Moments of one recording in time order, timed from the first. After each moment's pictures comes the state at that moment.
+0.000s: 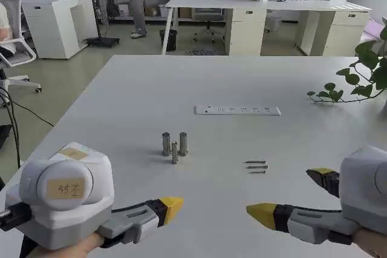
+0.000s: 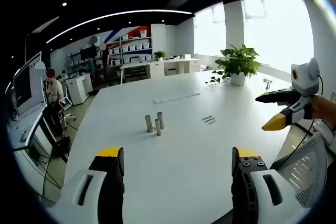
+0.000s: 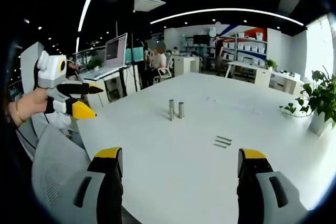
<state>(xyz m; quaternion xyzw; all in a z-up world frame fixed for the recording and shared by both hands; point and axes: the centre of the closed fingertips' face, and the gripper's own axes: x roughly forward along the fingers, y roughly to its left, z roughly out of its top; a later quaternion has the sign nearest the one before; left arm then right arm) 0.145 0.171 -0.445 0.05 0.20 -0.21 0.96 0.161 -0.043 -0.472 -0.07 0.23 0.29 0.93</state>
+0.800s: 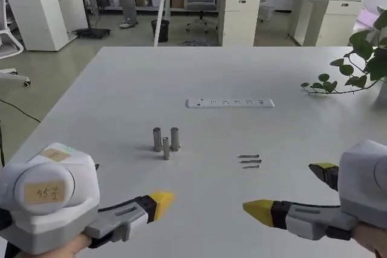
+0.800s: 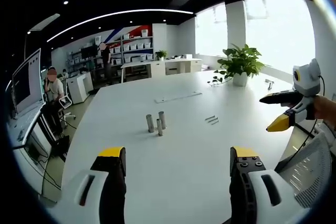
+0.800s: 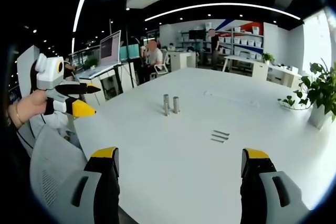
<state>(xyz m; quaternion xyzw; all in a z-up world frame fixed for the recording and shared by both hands) 0.149 0.174 -0.455 0.05 0.20 -0.20 0.96 0.164 -0.043 -0.477 -0.06 0.23 0.29 0.92</state>
